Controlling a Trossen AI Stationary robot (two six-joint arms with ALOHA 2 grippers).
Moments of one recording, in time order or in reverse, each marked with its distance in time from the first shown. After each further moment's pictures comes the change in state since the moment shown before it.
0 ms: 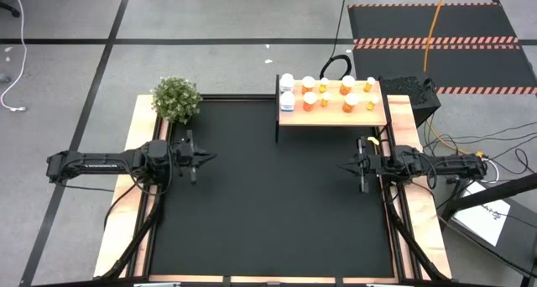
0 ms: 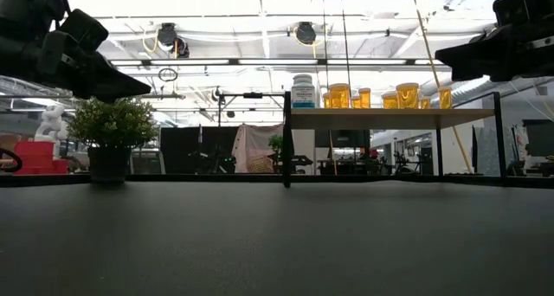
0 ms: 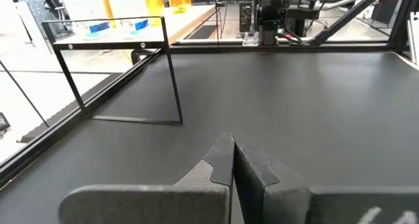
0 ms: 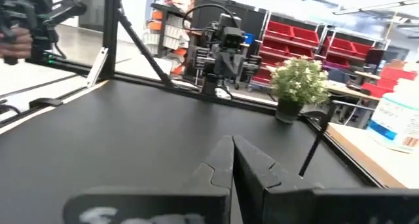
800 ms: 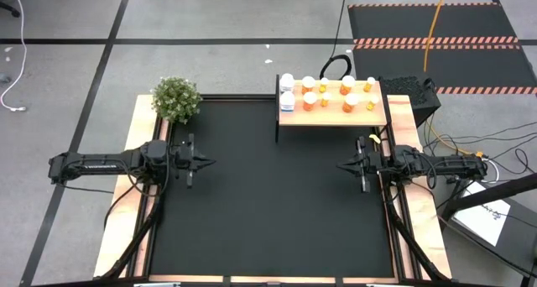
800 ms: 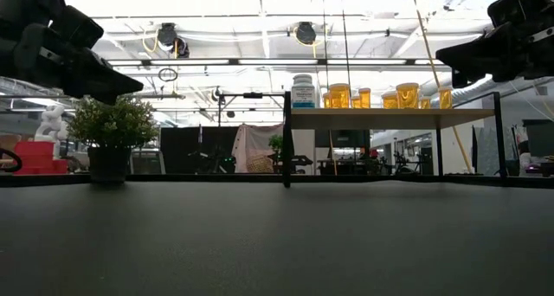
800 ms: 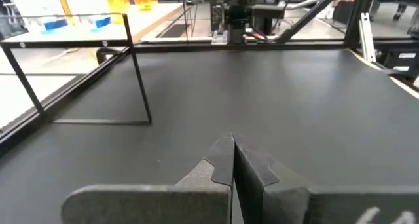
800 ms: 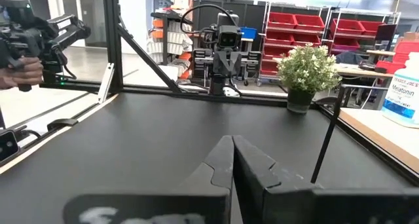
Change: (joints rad) left arm 0.000 -0.048 0.000 -0.059 0.122 -0.007; right arm -0.005 0.003 0.000 0.010 -0.021 0.142
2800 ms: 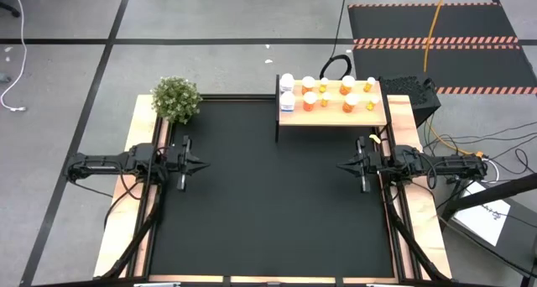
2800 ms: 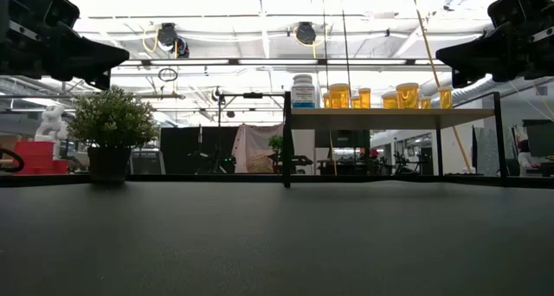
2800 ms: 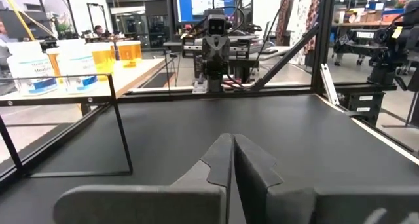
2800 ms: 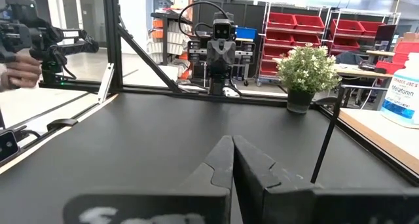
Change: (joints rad) left arm -0.106 -0.264 -0.038 -0.032 -0.020 0.003; right arm 0.000 0.000 0.000 0.002 0.001 -0.002
